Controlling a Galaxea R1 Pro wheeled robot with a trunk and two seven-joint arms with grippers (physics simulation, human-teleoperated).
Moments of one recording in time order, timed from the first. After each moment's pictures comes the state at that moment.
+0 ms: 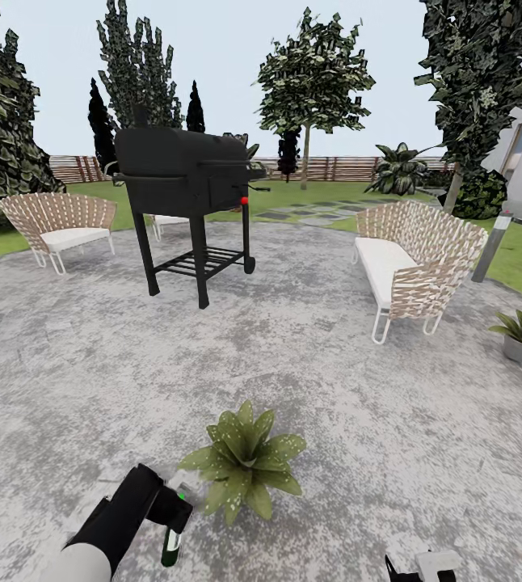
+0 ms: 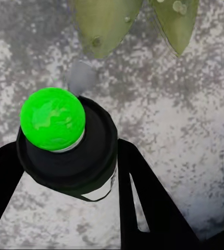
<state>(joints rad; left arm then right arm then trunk) -0.52 -0.02 0.04 -0.68 -0.60 0.70 -0.62 -0.36 -0.12 -0.82 -0.11 0.86 -0.60 0.06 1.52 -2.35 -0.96</state>
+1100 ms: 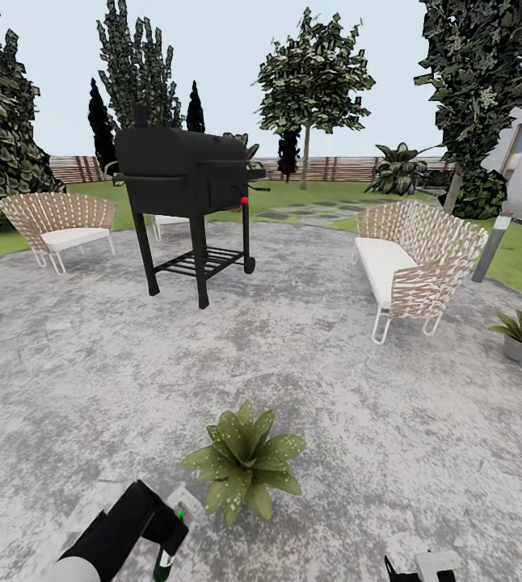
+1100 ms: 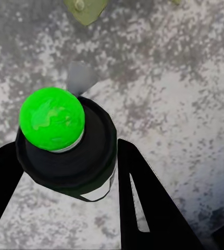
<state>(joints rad) -0.50 0.02 -0.08 -0.63 -0.59 0.60 -0.63 -0.36 -0.12 -0.82 -0.11 0.86 -0.60 0.06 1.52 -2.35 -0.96</state>
